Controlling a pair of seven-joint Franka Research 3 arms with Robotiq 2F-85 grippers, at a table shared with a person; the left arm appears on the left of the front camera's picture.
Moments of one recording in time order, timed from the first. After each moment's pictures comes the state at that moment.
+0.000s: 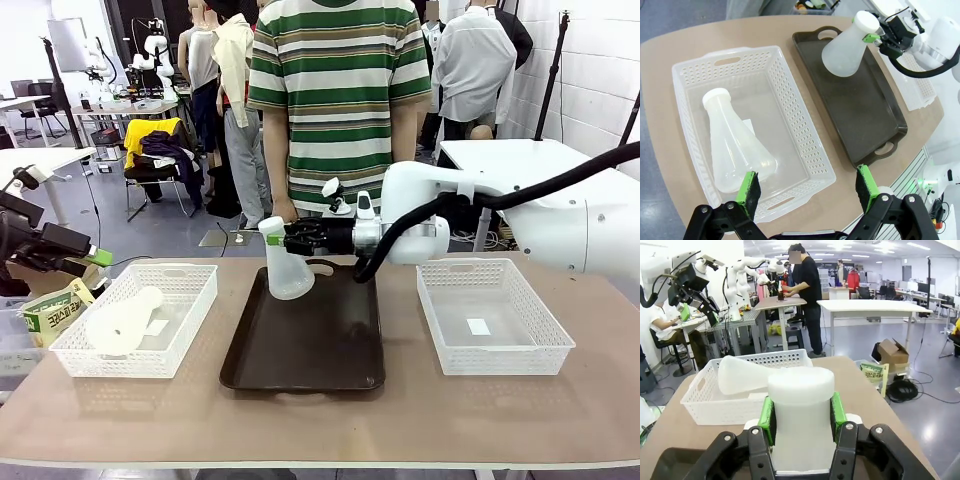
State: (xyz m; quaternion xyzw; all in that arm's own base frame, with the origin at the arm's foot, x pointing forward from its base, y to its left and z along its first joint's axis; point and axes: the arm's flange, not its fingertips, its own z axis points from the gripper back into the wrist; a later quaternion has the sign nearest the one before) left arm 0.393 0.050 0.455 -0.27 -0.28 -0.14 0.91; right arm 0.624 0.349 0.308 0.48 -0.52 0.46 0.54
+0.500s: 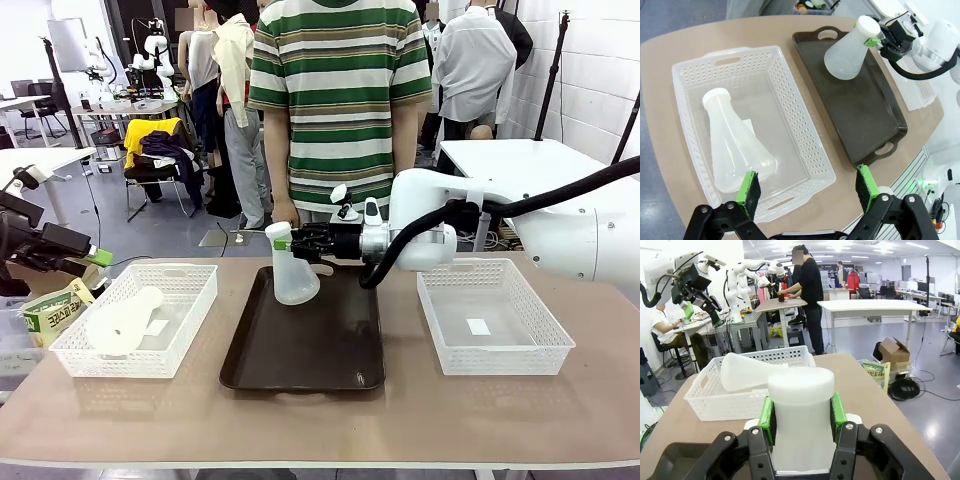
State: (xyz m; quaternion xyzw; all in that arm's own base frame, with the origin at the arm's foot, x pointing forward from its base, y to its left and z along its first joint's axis) left arm 0.393 0.050 0.455 -0.27 -0.28 -0.14 0.91; right arm 0.620 0.337 0.297 0.48 -0.52 0.45 0.54
